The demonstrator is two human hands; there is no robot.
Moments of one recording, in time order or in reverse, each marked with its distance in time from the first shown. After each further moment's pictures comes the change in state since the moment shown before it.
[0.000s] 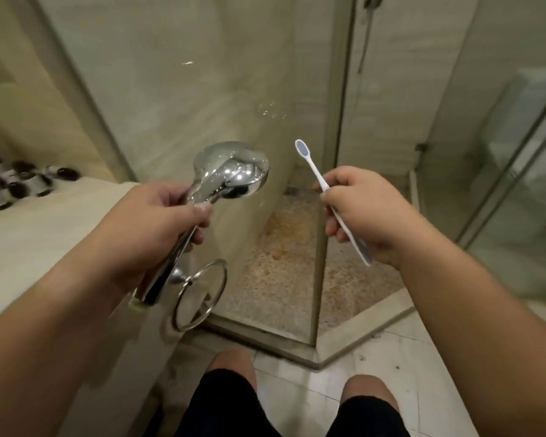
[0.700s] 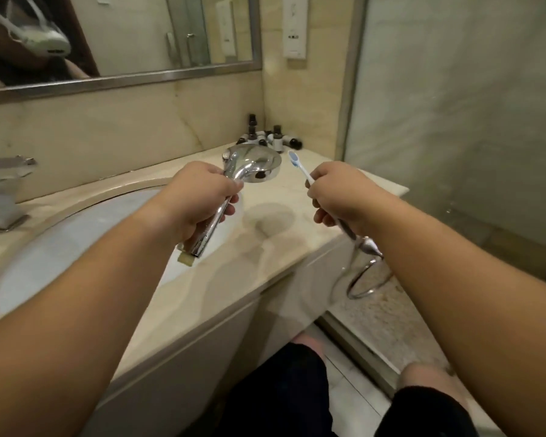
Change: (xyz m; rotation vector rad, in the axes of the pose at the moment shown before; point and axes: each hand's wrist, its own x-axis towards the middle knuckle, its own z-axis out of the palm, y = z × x) left_hand -0.146 -0.097 -0.212 0.076 0.598 -0.254; right_hand -0.061 -0.100 0.295 -0.280 -0.517 -0.228
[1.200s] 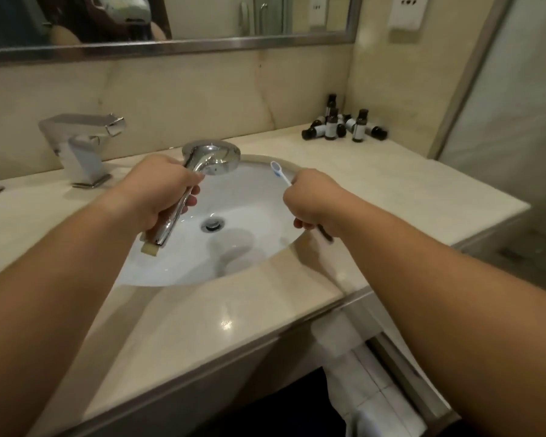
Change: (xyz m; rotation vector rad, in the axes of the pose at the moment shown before) left_hand 0.015 -0.101 -0.132 -0.019 0.278 -0.207; right_hand 0.032 -0.069 0.144 -0.295 -0.276 -0.016
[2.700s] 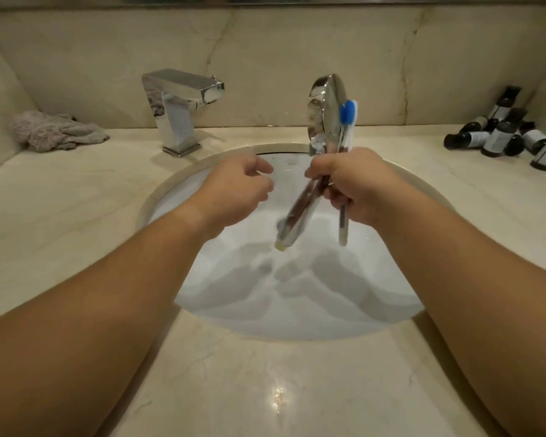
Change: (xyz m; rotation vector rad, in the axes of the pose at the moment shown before) left_hand 0.053 -0.058 0.000 0.033 0.153 -0.051; right_hand 0.138 -0.057 0.072 0.607 -0.288 -0.167
